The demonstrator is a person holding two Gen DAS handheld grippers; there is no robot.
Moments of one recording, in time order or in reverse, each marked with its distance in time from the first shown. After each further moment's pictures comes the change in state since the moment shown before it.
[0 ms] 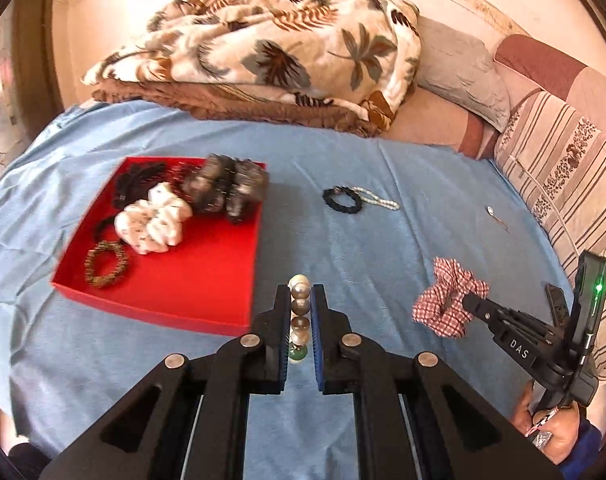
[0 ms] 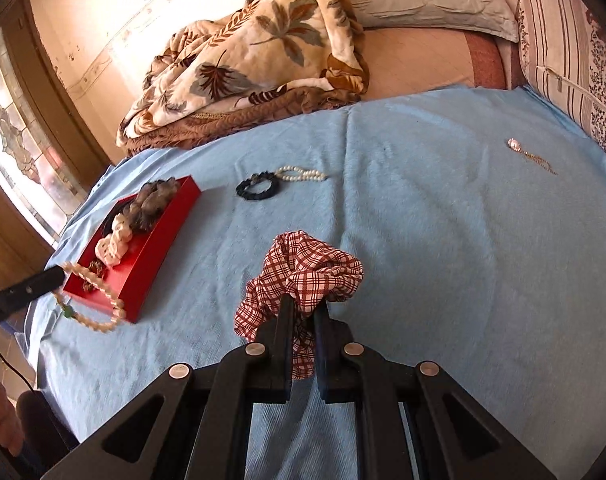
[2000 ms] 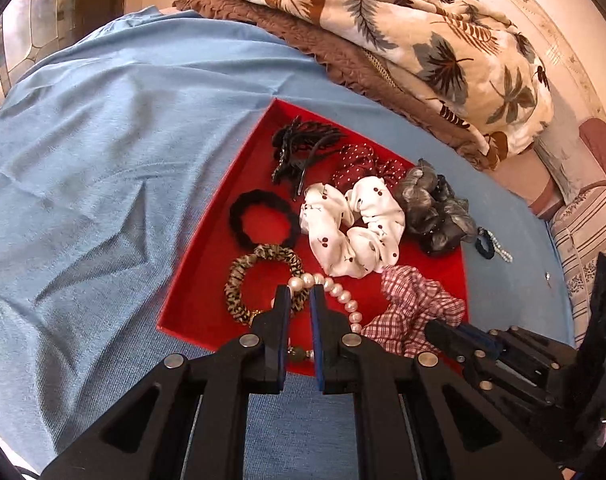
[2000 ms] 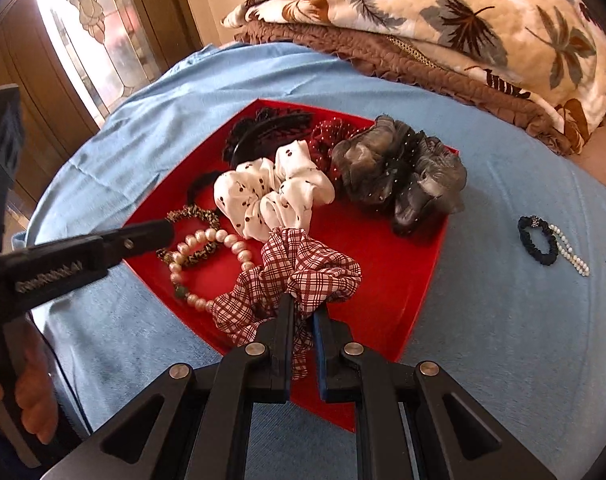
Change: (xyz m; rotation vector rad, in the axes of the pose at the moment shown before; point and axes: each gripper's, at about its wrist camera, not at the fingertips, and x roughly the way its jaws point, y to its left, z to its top) left arm 0.062 0.216 0.023 -0.290 0.134 -0.021; right arm 0.138 0.260 0.014 -0.415 0.255 0.084
